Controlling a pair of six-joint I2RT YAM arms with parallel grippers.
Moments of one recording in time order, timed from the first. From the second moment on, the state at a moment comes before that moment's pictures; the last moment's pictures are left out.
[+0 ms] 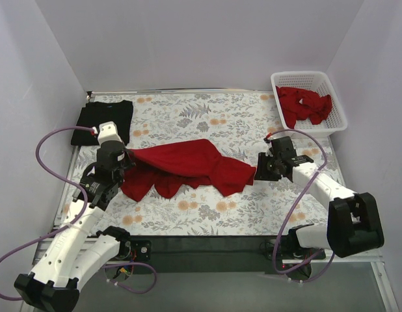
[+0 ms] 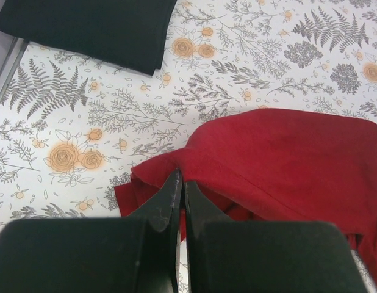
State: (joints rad) left arm -0.35 0.79 0.86 -0.58 -0.48 -0.38; right arm 0.28 1.28 0.72 -0.44 -0.17 0.29
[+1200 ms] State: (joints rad) left arm -0.35 0.74 0.81 -0.54 -0.43 -0.38; right arm 0.50 1.59 0.89 -0.49 0.07 0.34
